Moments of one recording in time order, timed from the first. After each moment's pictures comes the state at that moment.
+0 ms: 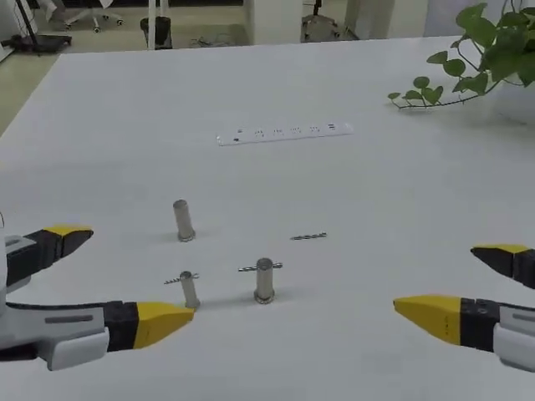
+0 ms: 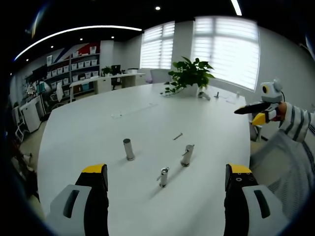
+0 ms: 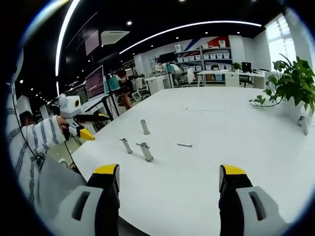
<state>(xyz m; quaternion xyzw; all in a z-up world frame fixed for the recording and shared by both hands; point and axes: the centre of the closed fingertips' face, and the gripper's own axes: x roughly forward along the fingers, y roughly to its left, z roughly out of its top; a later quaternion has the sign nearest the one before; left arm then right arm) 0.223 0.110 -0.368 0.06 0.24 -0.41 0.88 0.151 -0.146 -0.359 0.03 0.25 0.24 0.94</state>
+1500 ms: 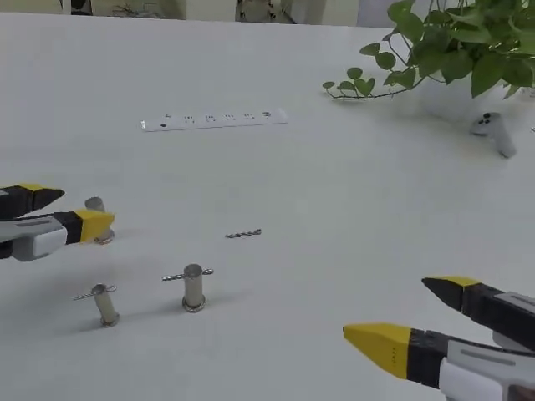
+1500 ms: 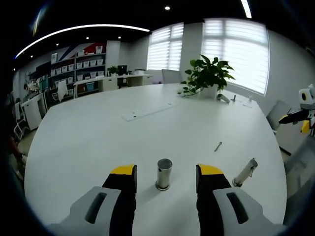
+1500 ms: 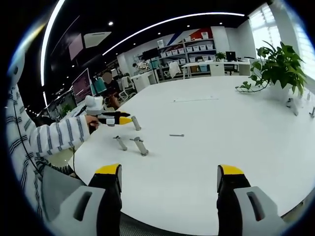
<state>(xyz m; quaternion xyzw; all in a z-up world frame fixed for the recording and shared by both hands) 0.358 0.091 -0.429 0.05 0.23 -0.39 0.89 0.138 -0.156 -0.369 0.06 0.29 0.18 0.94</state>
